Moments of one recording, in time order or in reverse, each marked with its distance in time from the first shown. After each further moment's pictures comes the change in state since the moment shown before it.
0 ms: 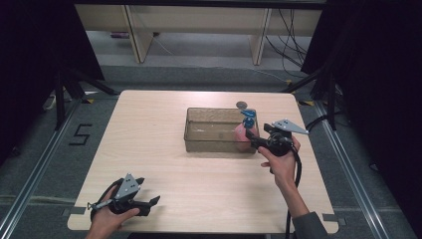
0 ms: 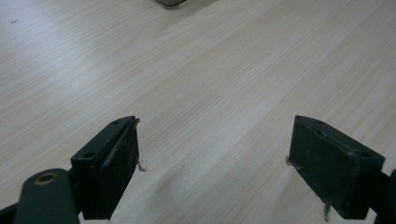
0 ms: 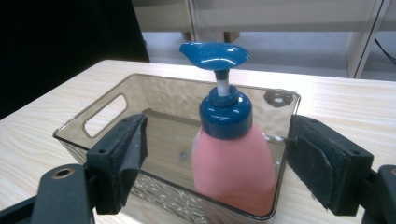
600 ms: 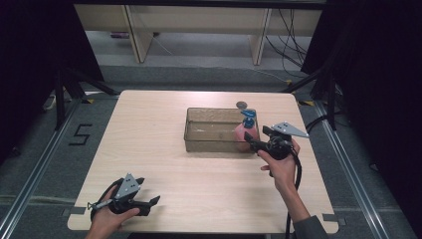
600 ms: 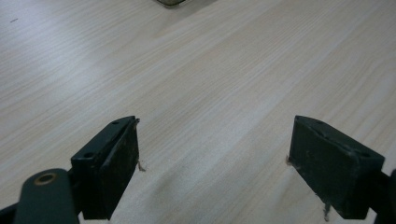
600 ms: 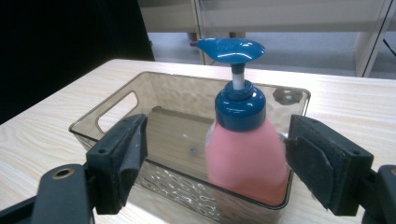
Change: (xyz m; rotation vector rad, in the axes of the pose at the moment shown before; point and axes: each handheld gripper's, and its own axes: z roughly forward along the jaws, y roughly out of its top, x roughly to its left) left arm 0.000 0.000 0.001 -0.005 0.000 -0.002; right arm 0.004 -0.004 -0.006 -0.009 0.019 -0.045
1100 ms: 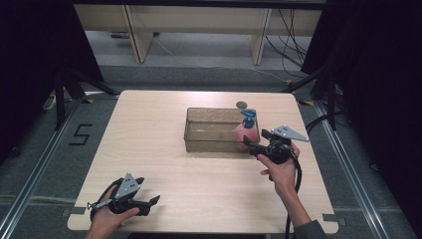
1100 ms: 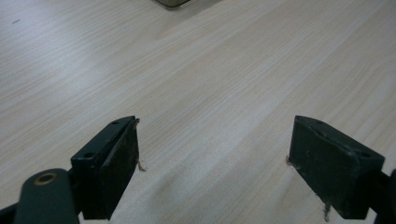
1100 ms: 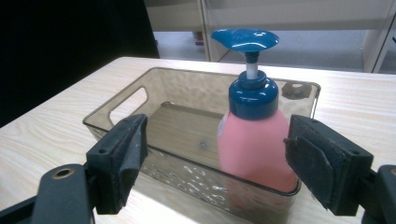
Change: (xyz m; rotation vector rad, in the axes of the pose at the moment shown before) left arm 0.004 0.001 -0.002 0.018 0.014 0.040; right arm 0.006 -0.006 -0.007 0.000 0.029 0.004
